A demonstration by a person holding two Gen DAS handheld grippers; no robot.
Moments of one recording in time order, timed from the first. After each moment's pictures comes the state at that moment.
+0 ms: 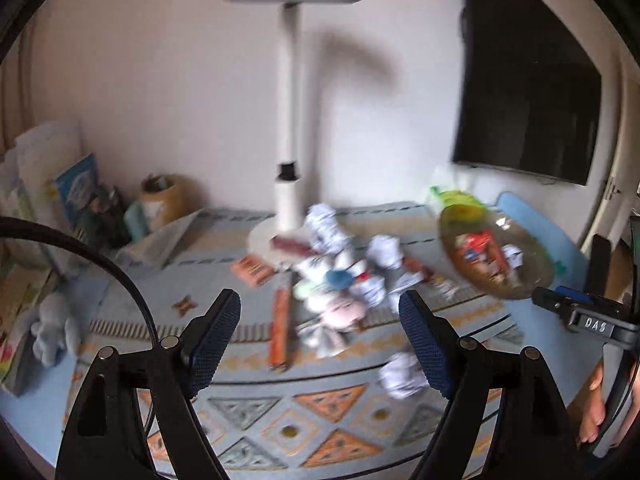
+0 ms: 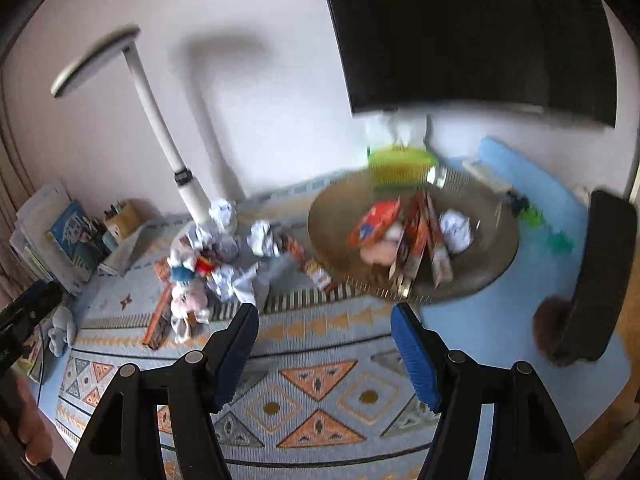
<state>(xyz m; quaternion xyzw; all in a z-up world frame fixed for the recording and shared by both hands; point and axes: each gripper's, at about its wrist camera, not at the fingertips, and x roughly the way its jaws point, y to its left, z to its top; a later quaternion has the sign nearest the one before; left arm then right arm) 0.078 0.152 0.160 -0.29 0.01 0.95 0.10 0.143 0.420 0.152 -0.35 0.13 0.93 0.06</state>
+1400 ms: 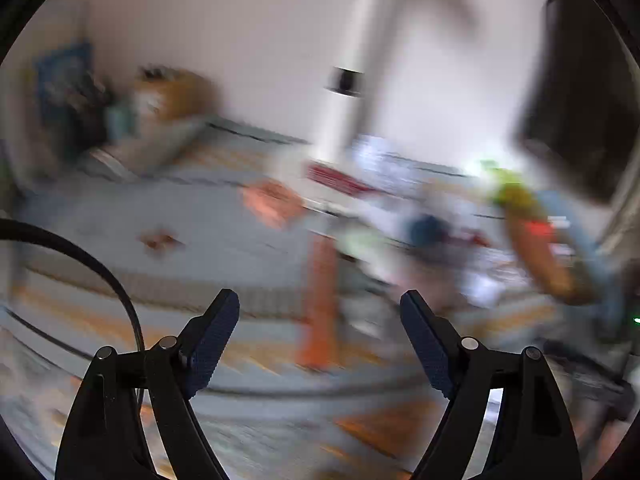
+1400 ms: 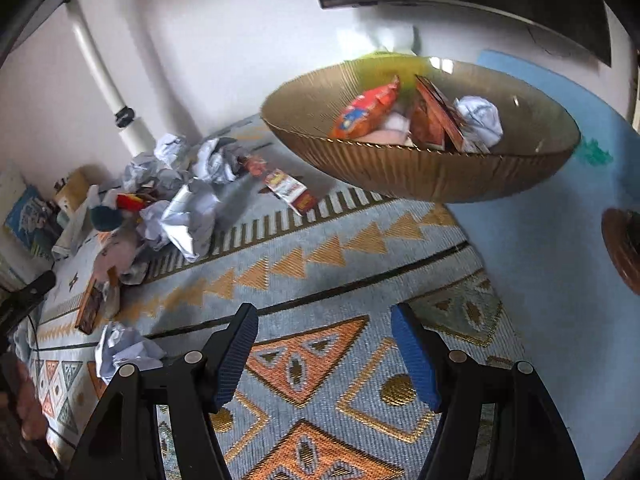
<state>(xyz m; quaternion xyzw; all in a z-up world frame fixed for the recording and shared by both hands) 0.004 0.115 0.055 -0.37 -0.09 0.92 0.14 0.100 0.414 0.034 -0.40 0.17 0.89 0.10</state>
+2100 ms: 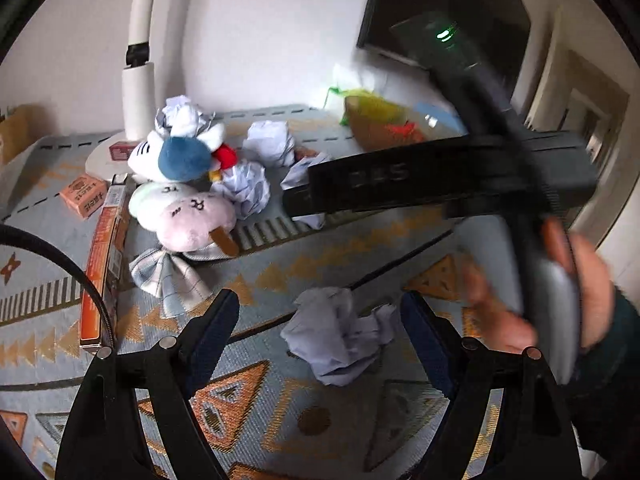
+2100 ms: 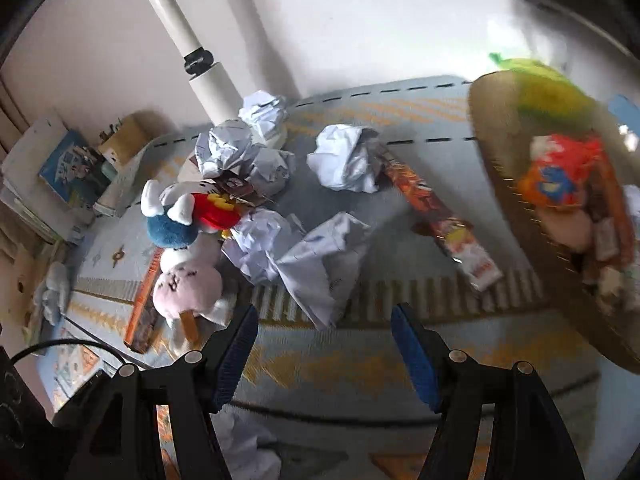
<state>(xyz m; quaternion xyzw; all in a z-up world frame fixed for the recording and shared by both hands) 0.034 0.220 0.028 -0.37 0.02 0.87 0.32 -0.013 0.354 0.056 -0.47 0.13 0.87 -0.06</state>
